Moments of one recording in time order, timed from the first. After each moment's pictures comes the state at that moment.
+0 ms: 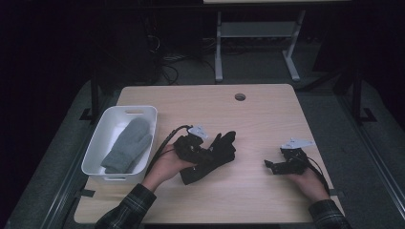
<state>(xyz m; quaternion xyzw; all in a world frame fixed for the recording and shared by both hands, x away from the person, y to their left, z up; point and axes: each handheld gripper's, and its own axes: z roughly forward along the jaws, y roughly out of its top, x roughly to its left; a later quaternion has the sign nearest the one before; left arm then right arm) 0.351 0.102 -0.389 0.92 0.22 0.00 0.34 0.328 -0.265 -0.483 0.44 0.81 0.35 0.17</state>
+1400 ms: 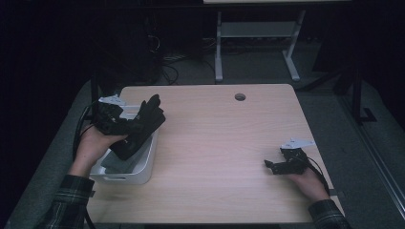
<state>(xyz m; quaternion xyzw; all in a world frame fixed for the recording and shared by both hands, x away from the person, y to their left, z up) 0.371 0.302 -0.318 0.85 0.40 0.10 0.34 0.328 -0.265 -0.483 0.44 0.81 0.35 0.17</state>
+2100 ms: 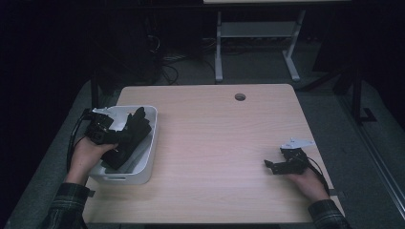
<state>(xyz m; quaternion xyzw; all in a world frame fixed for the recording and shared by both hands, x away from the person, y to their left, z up) 0.374 0.332 -0.363 0.83 0.46 0.09 0.30 0.328 -0.265 -0.483 0.44 0.81 0.35 0.17</state>
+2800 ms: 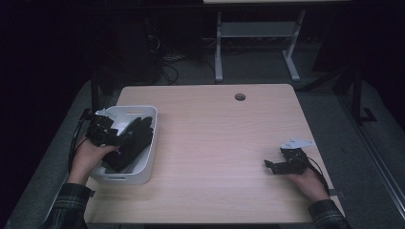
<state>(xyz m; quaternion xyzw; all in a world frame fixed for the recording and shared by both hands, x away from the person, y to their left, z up) 0.378 0.338 -0.374 0.81 0.49 0.15 0.28 0.328 -0.265 -0.483 0.44 0.81 0.35 0.17</state>
